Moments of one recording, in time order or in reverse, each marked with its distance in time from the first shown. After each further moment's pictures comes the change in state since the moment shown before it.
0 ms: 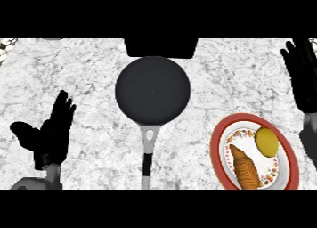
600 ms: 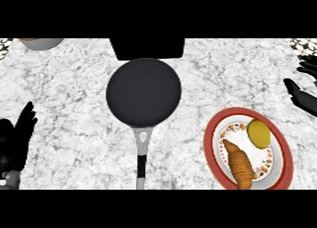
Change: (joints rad) left arm 0.055 0.235 0.071 0.136 -0.075 -0.080 0.058; right arm 0.152 -0.033 -0.129 -0.017 0.012 0.032 -0.229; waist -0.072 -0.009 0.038
